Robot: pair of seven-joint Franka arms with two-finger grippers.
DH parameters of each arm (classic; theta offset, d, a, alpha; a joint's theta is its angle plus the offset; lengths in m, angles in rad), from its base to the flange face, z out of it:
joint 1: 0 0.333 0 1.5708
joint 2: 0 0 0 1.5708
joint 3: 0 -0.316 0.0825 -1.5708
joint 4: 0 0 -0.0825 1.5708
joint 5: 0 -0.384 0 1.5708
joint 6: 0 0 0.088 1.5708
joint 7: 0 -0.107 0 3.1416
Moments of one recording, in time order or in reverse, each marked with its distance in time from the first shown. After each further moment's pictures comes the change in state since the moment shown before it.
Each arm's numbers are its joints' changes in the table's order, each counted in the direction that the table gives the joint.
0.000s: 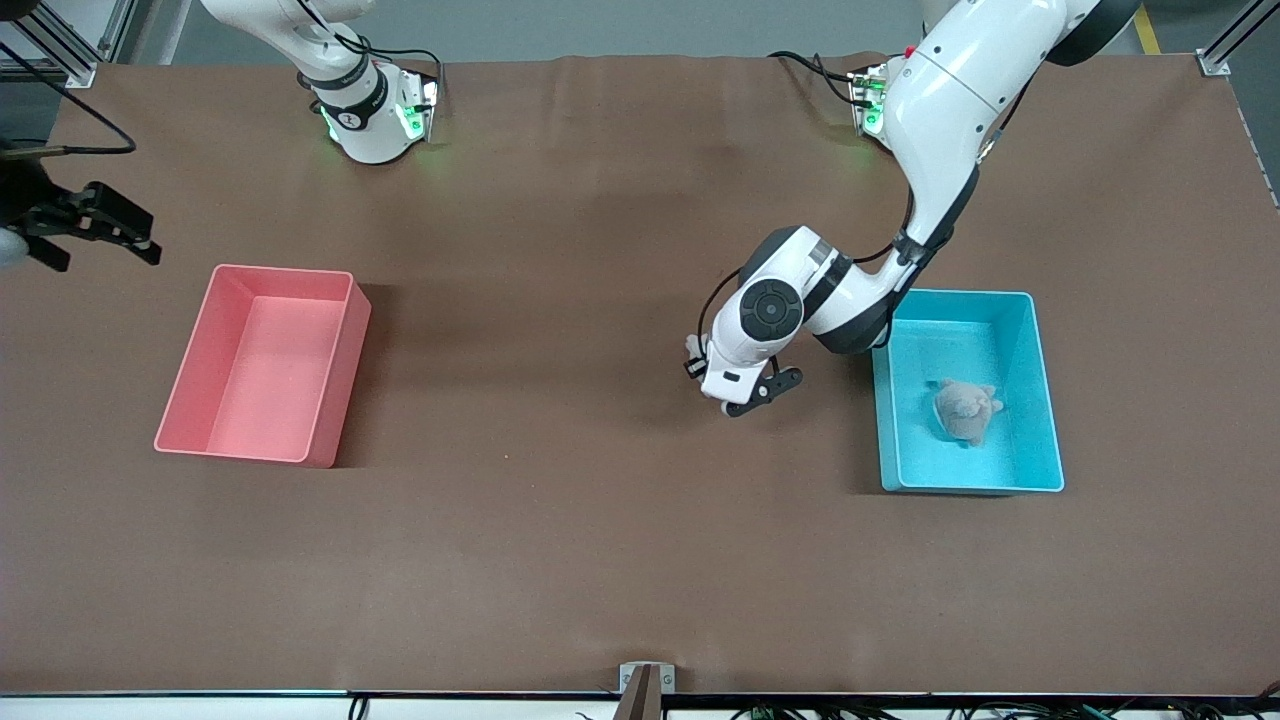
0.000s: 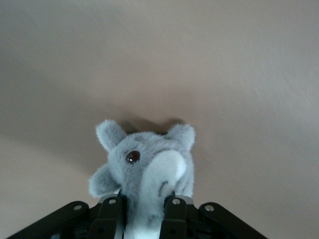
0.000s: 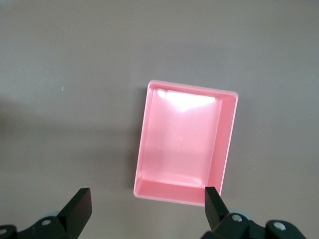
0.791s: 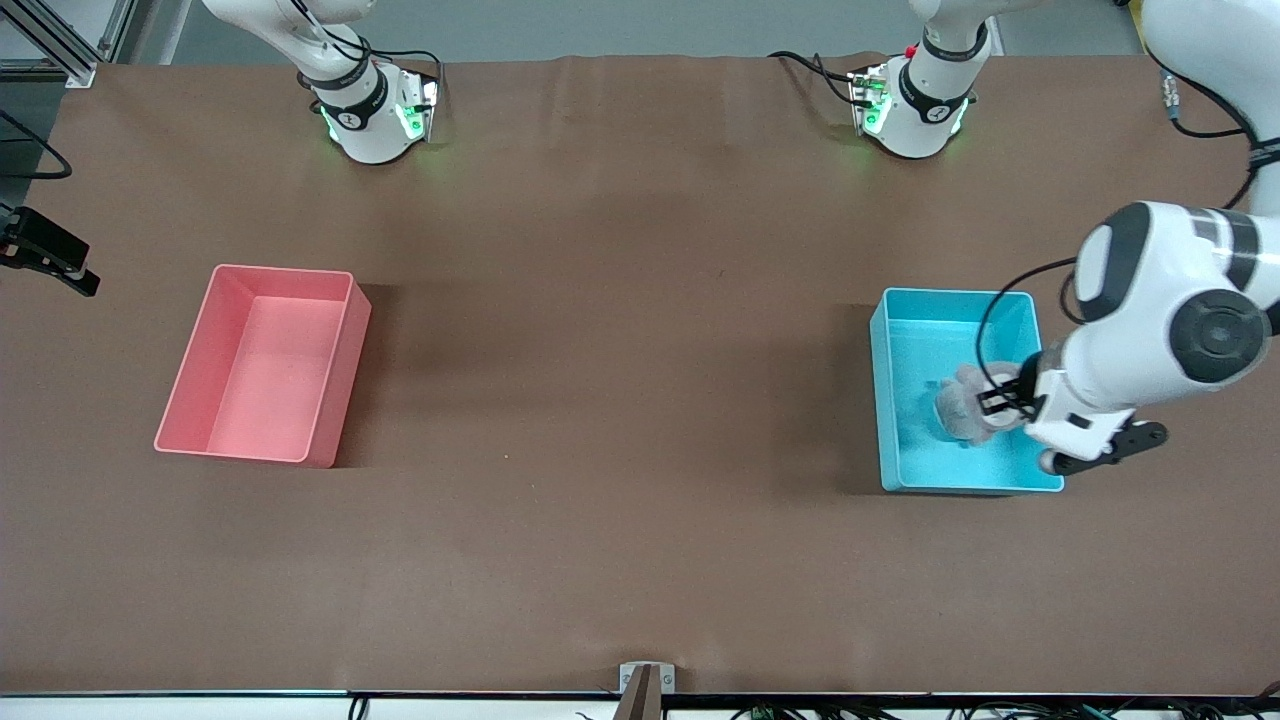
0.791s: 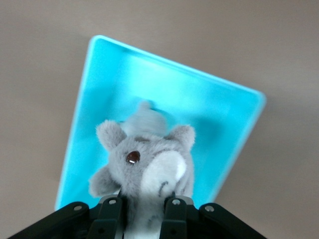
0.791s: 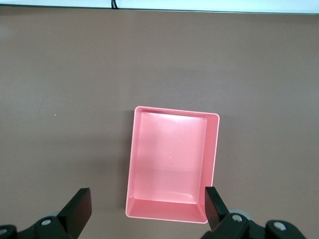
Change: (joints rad) left arm 0.511 0.243 -0.009 0.112 -0.041 0.390 -0.696; right arm -0.043 -0.081 -0.006 0.130 0.001 0.017 0.000
